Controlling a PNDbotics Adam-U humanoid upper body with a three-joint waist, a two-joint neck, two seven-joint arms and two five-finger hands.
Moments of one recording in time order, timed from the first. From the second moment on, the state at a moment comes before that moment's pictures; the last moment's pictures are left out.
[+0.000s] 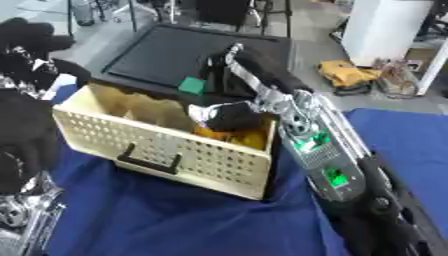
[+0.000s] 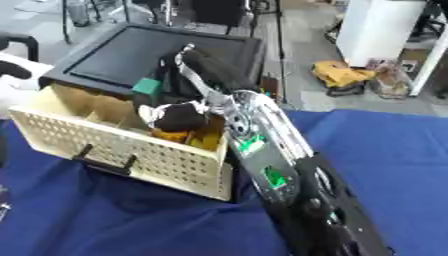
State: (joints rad) left arm -0.48 0.34 -0.06 -1.99 0.07 -0.44 0.25; right arm -1.09 -0.03 0.30 -1.43 0.82 0.13 0.36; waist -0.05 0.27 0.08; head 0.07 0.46
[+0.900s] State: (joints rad) left arm -0.48 0.34 -0.06 -1.99 0.08 -0.43 0.25; right arm -1.09 0.00 0.31 -1.44 0.81 0.14 0.35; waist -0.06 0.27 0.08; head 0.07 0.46
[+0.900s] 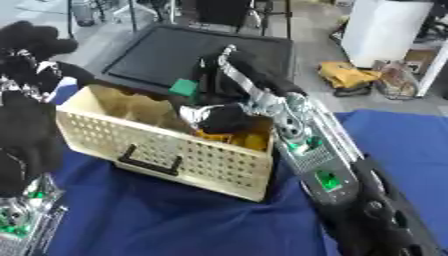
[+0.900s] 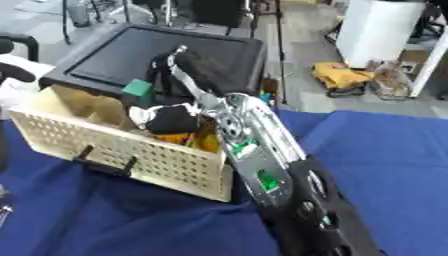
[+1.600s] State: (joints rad) left arm -0.48 0.34 -0.06 -1.99 0.08 -0.43 0.24; right arm -1.09 0.01 0.32 -1.45 0.80 0.14 0.36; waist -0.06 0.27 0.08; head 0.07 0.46
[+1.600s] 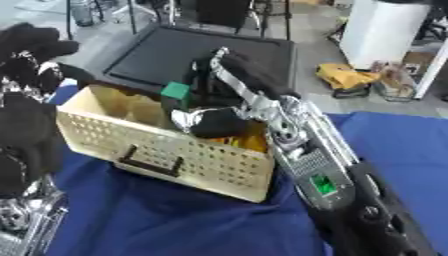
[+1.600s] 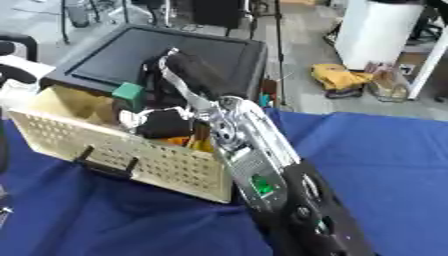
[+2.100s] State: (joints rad) left arm -0.48 0.34 -0.06 -1.99 0.08 -0.43 0.24; right arm -1.08 0.01 0.32 -1.44 0.81 0.15 0.37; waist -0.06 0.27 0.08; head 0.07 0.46
